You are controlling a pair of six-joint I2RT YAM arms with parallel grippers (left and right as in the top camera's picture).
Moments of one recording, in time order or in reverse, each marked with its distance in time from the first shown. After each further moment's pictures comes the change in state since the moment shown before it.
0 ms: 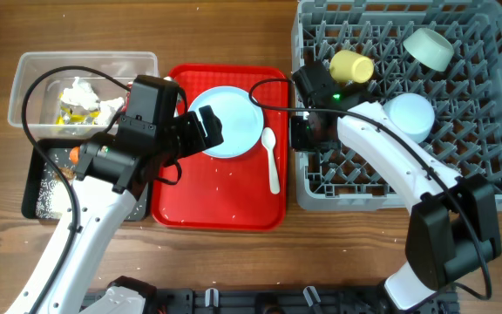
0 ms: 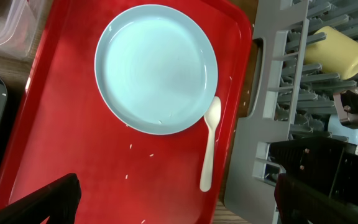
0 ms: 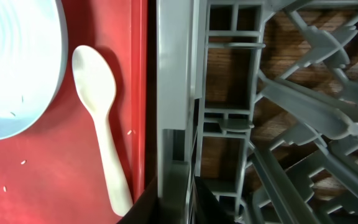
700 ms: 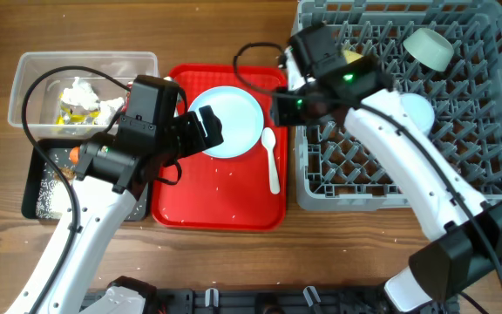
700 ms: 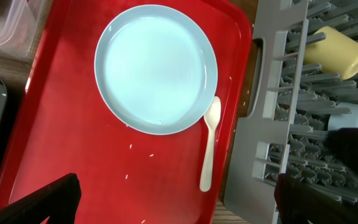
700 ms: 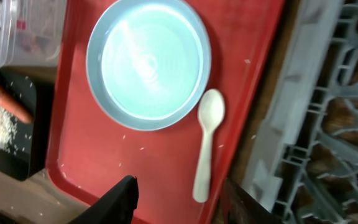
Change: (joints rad) left arm 0.000 0.000 0.000 0.000 0.000 0.000; right arm 0.063 -0.045 0.304 -0.122 -0.143 -0.073
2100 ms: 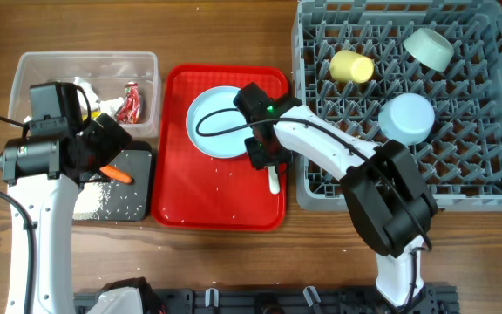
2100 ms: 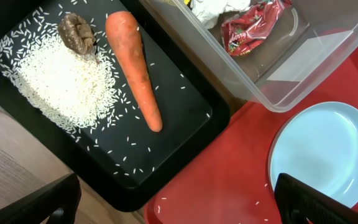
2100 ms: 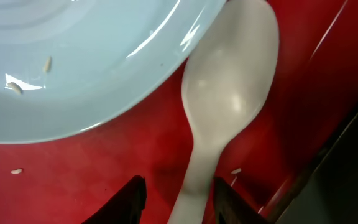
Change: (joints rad) left arm 0.492 -0.001 0.001 -0.221 -0.180 0.006; right arm 0.150 0.330 -0.167 0.148 0.157 -0.010
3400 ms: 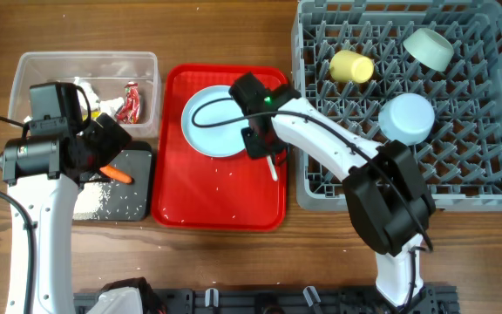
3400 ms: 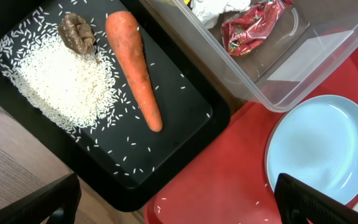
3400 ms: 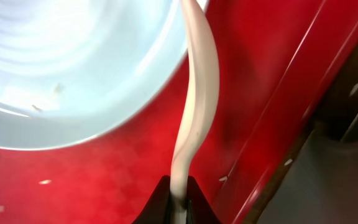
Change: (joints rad) left arm 0.000 0.000 0.000 0.000 0.000 0.000; right arm 0.001 0.010 0.117 -0.061 0.044 -0.001
